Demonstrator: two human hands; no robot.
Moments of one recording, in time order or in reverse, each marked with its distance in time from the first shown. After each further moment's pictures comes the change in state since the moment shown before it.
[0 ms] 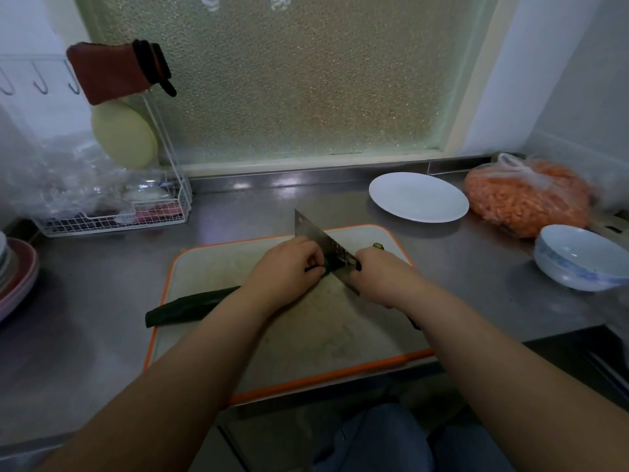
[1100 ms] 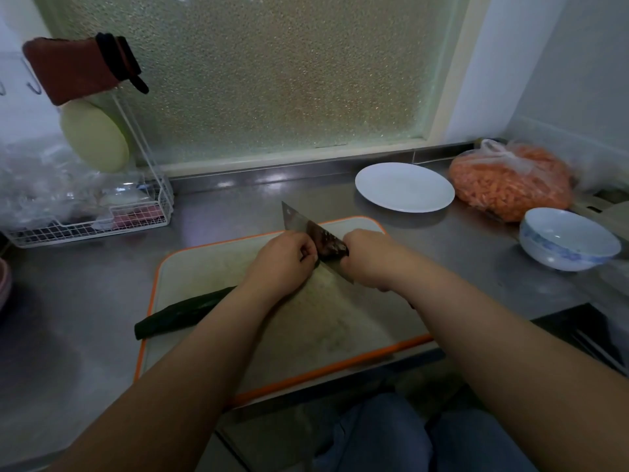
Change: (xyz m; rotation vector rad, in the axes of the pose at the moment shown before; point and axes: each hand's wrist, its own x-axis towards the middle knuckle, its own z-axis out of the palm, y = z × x) left_hand 0.016 0.000 0.015 -0.132 0.031 -0.113; right_hand -0.004 -0.012 -0.017 -0.133 0.015 -0.025
